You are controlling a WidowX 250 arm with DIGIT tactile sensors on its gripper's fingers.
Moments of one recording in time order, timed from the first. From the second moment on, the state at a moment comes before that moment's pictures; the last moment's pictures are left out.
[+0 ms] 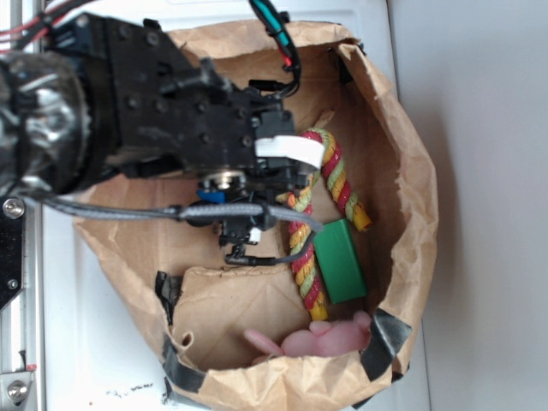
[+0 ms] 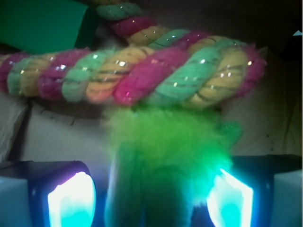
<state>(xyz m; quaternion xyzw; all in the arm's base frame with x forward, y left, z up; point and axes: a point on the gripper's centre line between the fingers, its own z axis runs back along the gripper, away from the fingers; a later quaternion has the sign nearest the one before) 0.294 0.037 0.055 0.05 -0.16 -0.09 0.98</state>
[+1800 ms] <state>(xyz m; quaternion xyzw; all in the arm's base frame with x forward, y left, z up) 0.281 0.031 0.113 0.00 -0.09 -0.03 1.00</state>
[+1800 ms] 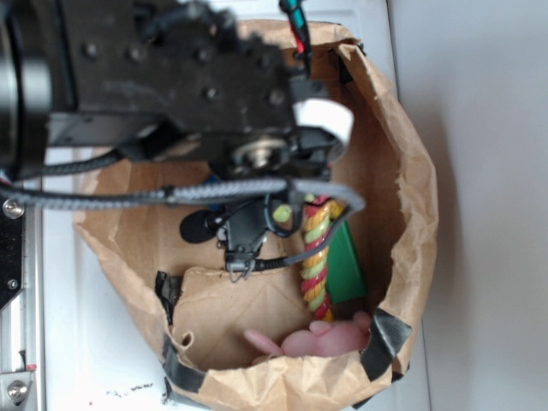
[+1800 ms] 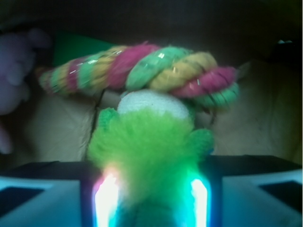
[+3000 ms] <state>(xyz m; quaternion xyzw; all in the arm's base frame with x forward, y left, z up) 0.280 0.027 0.171 0.05 -0.09 0.11 0.99</state>
